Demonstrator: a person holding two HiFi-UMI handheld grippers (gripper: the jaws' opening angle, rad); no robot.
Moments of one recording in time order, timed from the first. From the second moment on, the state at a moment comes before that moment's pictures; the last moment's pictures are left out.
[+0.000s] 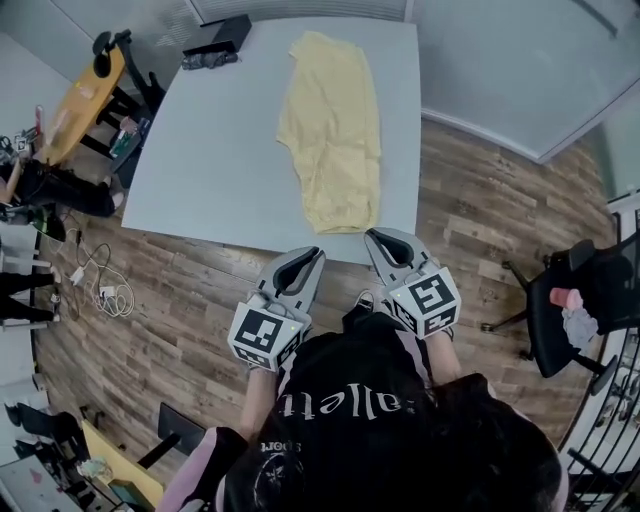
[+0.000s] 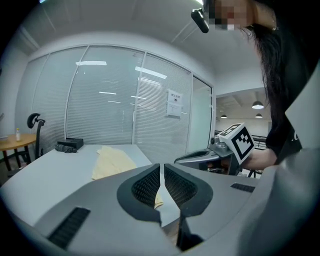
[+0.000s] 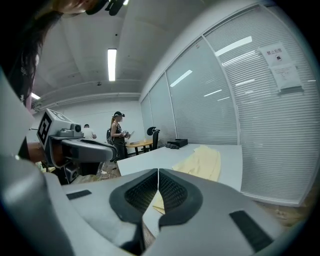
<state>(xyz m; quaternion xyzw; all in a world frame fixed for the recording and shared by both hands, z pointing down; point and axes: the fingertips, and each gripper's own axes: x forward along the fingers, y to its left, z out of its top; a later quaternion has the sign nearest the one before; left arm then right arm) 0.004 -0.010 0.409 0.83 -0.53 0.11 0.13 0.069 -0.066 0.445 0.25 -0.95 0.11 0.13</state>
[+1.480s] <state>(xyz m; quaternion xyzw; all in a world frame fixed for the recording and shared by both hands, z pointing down) -0.050 -0.079 0.585 0.86 -0.36 0.31 0.21 0.069 -0.126 0.594 0.36 -0.85 0.26 0.28</state>
